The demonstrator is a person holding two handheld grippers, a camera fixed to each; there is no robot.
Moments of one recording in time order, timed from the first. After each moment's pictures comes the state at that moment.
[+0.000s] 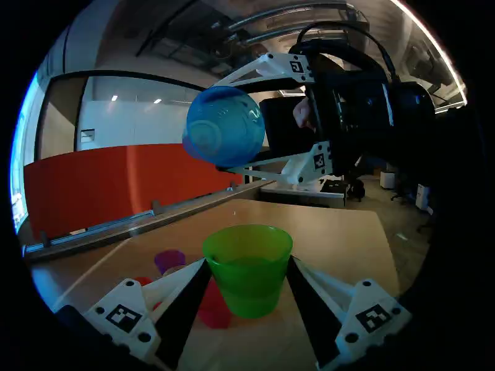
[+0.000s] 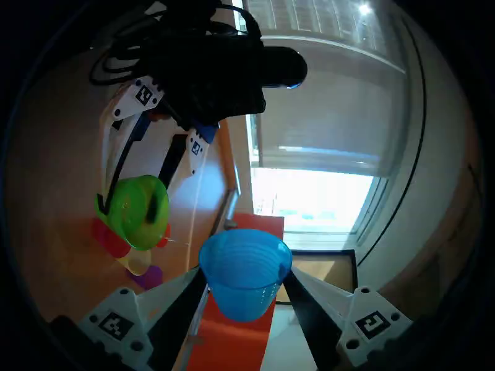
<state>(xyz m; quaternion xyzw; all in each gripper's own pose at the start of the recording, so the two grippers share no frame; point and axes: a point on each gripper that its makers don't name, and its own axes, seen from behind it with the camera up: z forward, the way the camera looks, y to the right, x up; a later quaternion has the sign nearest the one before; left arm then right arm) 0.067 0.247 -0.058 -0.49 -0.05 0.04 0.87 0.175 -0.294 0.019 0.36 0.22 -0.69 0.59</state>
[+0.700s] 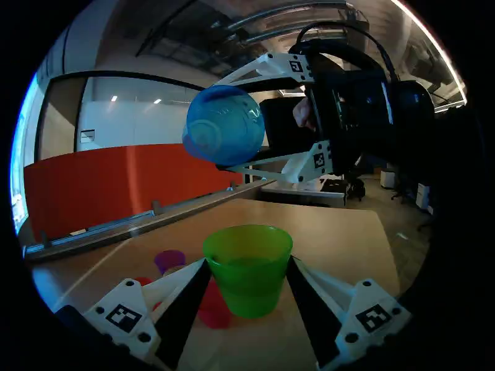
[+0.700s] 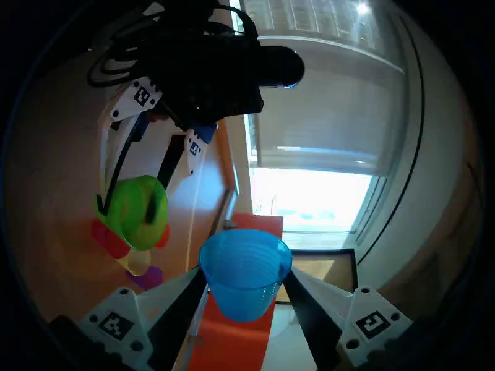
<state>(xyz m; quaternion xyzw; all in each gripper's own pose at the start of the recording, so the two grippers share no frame) 0.066 0.247 -0.059 -0.48 -0.05 0.04 0.87 0.176 -0.293 0.021 0.36 0.22 -0.68 0.59</state>
